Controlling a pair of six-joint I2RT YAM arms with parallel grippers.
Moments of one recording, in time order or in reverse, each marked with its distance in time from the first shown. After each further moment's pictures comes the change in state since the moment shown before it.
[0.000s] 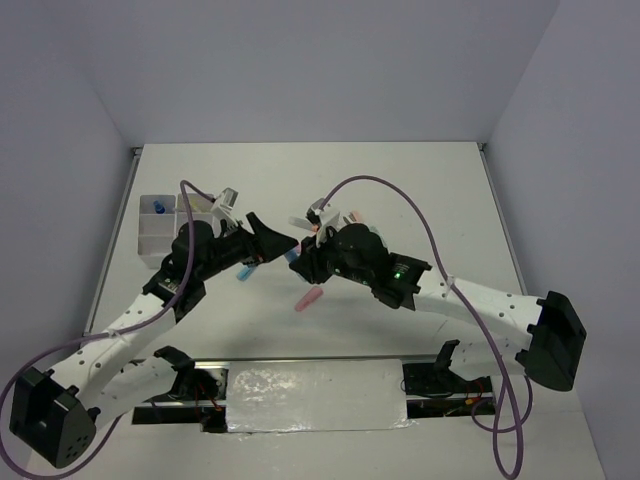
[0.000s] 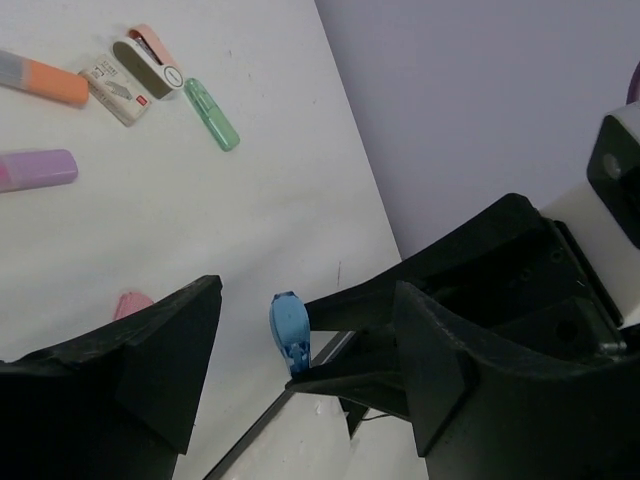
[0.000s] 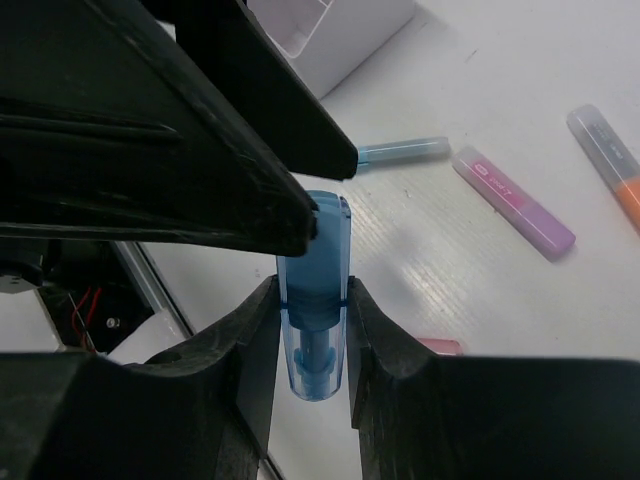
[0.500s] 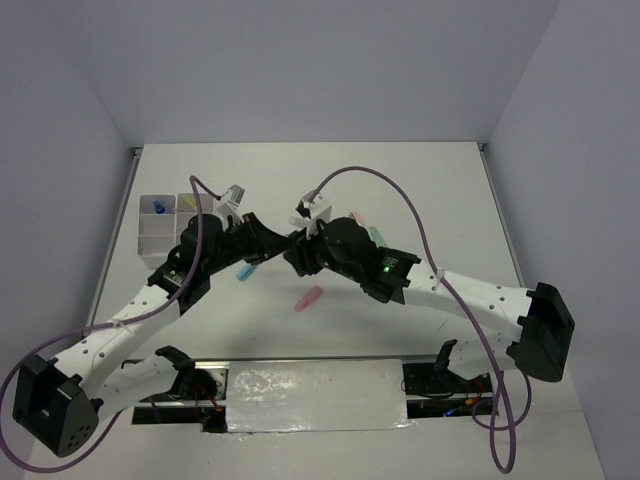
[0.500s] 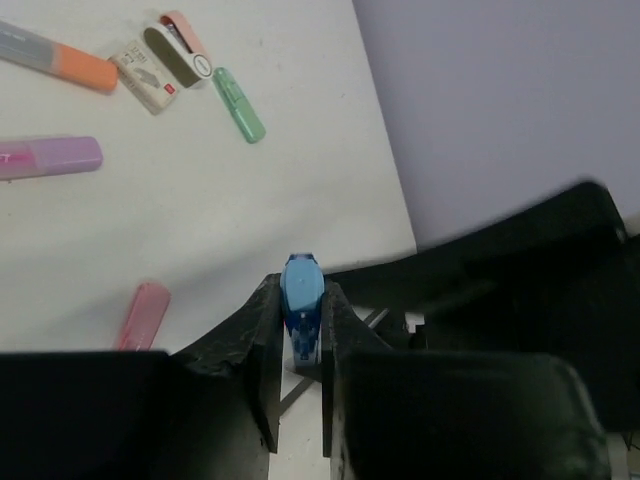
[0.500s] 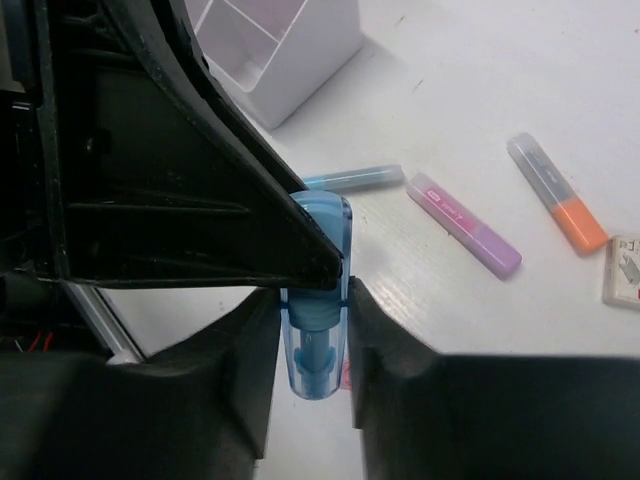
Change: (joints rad) left arm -0.025 0.055 0.033 -0.038 -0.035 -0.010; right arm 0.034 0.074 0.105 -0.041 0.150 -0.046
